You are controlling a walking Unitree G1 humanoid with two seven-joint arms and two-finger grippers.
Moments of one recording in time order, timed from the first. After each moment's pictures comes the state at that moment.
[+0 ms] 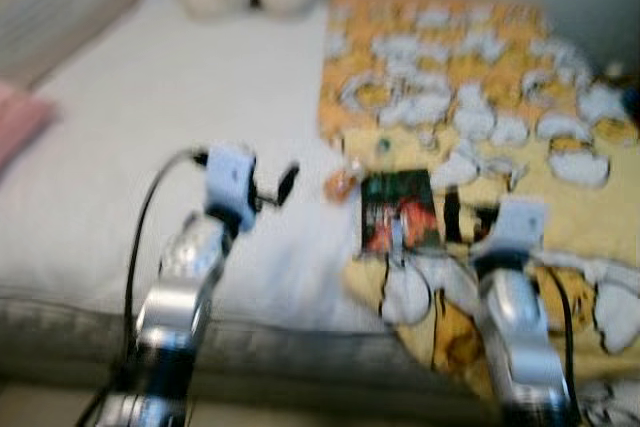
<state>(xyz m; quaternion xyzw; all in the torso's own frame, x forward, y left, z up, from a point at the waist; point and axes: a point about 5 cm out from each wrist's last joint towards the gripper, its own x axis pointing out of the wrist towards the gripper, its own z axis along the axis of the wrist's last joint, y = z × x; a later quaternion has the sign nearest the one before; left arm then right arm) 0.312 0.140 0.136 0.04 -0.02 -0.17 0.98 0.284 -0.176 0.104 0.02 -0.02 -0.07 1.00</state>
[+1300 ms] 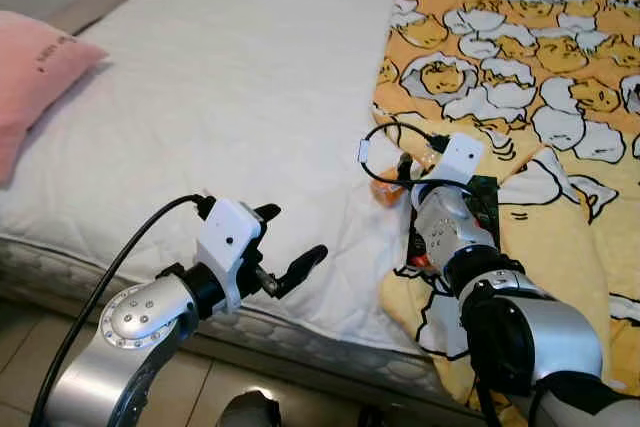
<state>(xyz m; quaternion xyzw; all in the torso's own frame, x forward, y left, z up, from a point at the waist) 0.219 0.134 0.155 0.07 0.06 -0.38 0.92 0.378 -0.137 0.098 0.17 0.17 -0.11 0.97</state>
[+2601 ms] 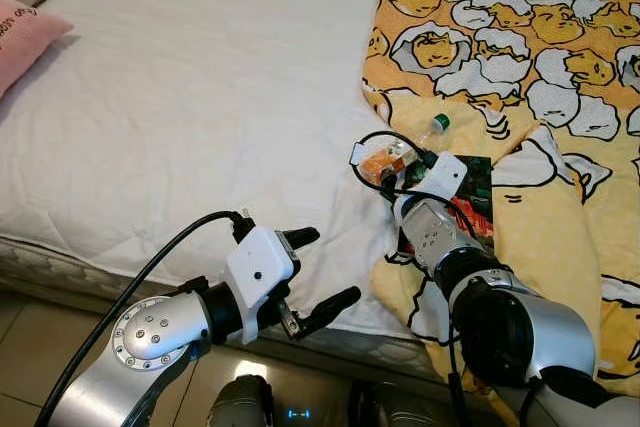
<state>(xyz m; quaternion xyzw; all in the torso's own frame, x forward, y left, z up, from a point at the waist) 0.198 0.112 0.157 0.10 0.05 -0.48 0.87 0.371 -0.118 0.082 0.29 0.23 -0.08 0.93</state>
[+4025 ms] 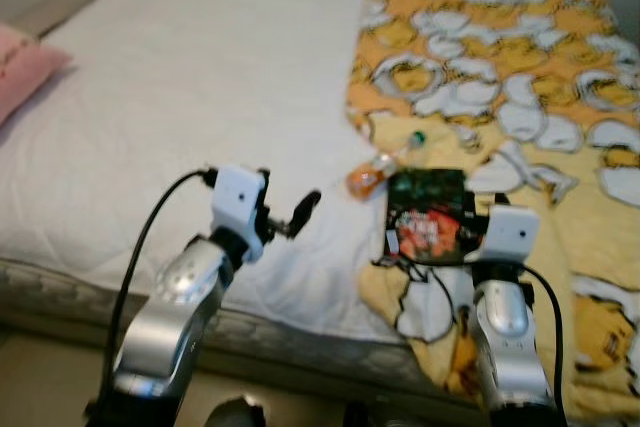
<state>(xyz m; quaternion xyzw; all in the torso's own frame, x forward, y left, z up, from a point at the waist) 0.278 0.122 0.142 0.02 0.01 -0.25 0.97 0.271 -0.178 0.084 -0.05 -0.06 -0.09 0.99</state>
